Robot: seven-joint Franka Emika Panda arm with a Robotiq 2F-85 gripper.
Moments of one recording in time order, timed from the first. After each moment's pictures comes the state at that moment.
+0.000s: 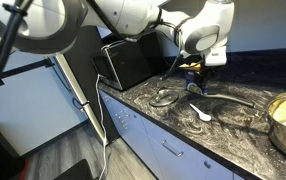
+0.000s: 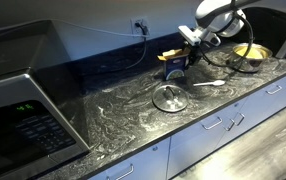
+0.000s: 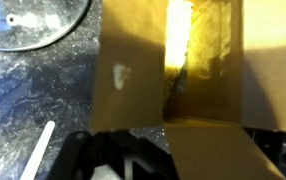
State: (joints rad) arm -0.09 0.87 0.00 -1.23 0.52 2.26 1.31
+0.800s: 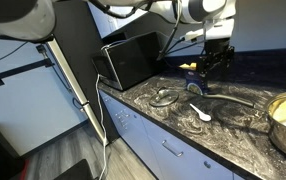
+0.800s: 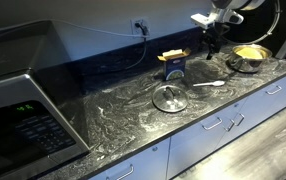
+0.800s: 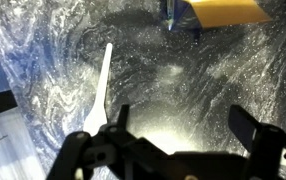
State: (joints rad) arm -0.06 0.71 -0.13 -1.27 0.28 2.00 1.61
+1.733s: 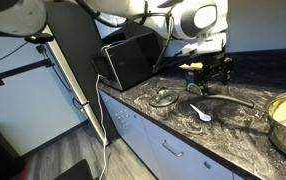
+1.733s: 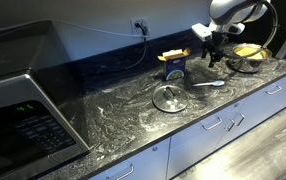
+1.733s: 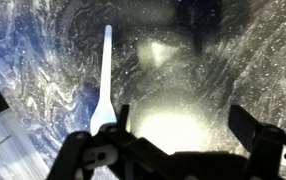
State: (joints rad) arm -0.02 0.66 -0.15 -1.46 0.19 2.16 1.74
